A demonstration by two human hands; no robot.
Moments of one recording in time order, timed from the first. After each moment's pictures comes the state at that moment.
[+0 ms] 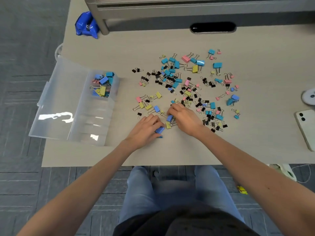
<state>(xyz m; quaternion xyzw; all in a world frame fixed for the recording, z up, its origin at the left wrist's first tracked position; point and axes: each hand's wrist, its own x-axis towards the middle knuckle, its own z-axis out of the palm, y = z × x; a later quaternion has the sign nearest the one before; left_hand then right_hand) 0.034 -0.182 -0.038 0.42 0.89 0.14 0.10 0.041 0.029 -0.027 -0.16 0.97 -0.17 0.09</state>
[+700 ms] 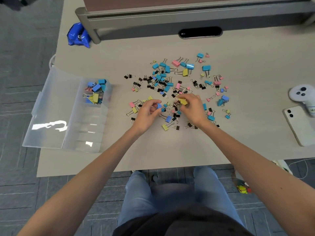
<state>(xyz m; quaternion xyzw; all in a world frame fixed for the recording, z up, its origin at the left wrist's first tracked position) -0.005 -0.126 -0.005 0.08 0.83 0.51 0.22 0.024 0.073 -0.015 0.12 0.92 -0.37 0.02</state>
